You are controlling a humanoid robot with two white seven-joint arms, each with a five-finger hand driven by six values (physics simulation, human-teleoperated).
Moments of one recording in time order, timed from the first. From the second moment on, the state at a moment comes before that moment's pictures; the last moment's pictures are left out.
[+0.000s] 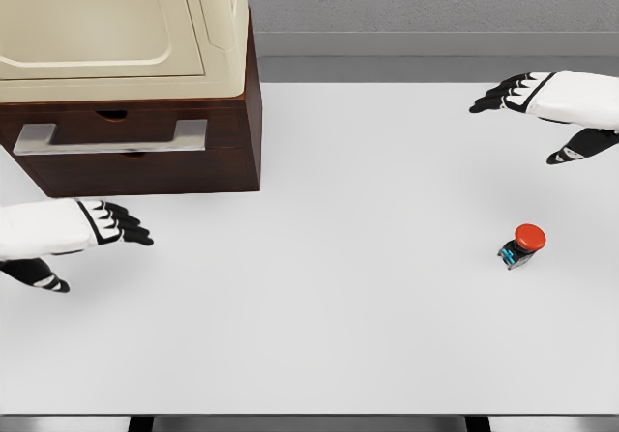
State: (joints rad) left arm -0.27 1.26 -0.49 -1.76 -0.13 -0.61 -0.50; right arm -0.73 -1.04 0.59 -1.47 0.12 -0.61 0.61
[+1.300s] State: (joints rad) left arm -0.67 1.28 -0.79 -1.76 0.59 -0.40 -0.61; right arm -0.57 -1.18 0.69 -1.62 0.31 -0.61 0.61
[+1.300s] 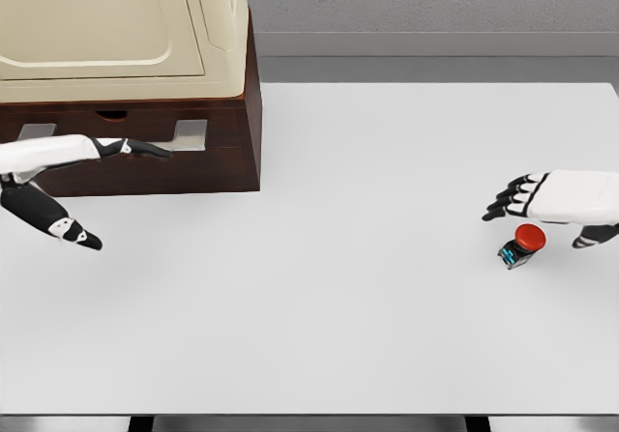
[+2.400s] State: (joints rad) left arm -0.72 1.23 -0.80 -1.66 0.48 -0.10 -0.61; right arm -0.55 -1.13 0.70 -1.57 0.37 -0.61 0.61
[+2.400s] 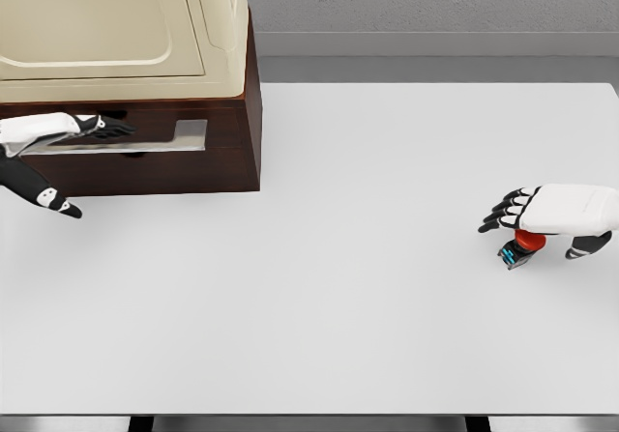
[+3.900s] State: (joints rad) left arm -0.71 1.38 -0.86 -1.76 0.52 -0.24 -0.61; right arm -0.54 -1.13 0.70 -1.59 0.37 -0.61 0.61
